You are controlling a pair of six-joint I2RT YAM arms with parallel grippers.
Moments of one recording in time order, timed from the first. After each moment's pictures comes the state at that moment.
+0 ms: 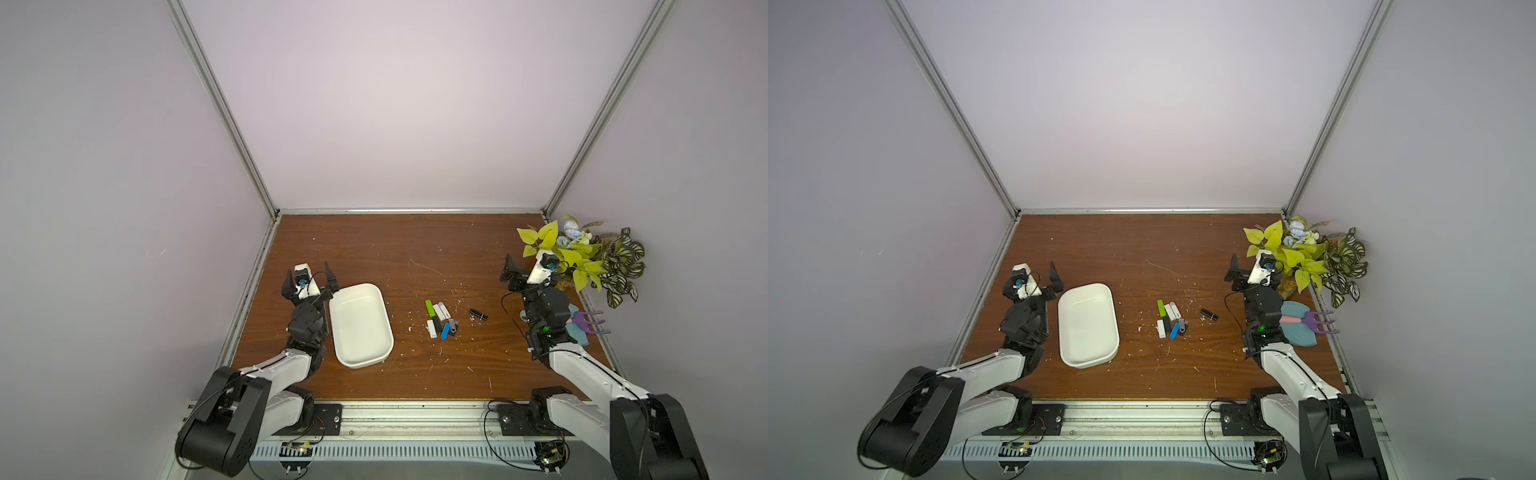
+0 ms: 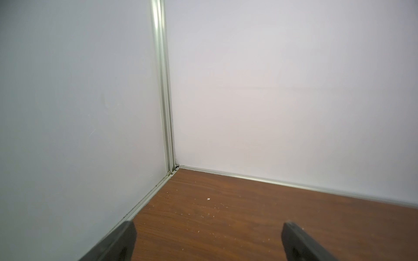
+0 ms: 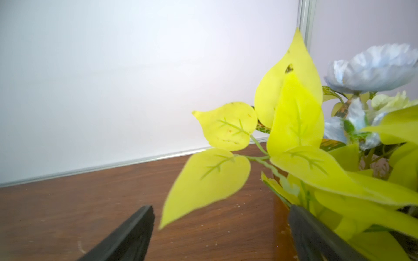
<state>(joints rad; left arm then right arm) -0.25 1.08 0.18 1.07 -0.50 -0.02 0.14 0.99 0.32 0.70 0.21 0.21</state>
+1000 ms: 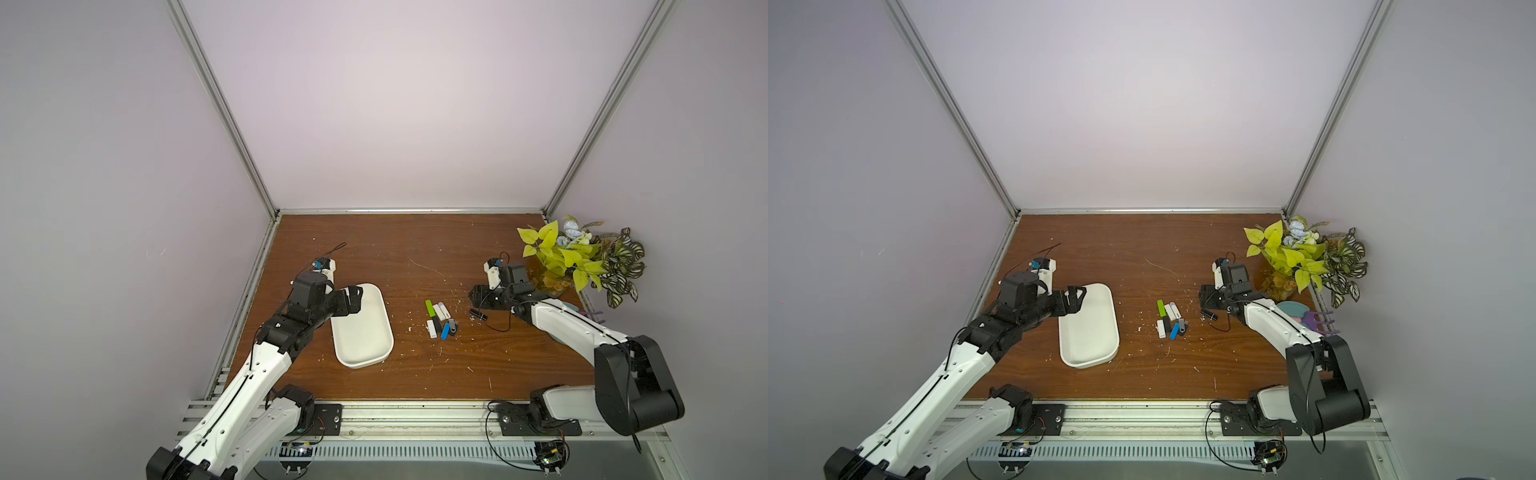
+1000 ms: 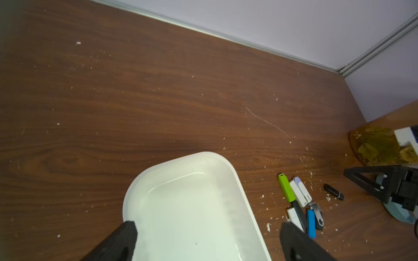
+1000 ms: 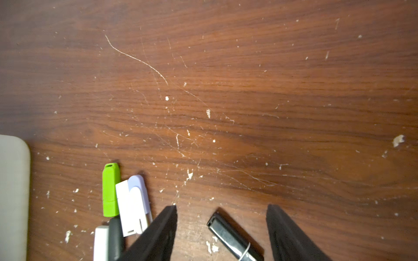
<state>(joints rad) -0.33 0.86 0.71 -0.50 0.05 -0.39 0.26 1.39 0.71 -0.24 -0.10 0.30</state>
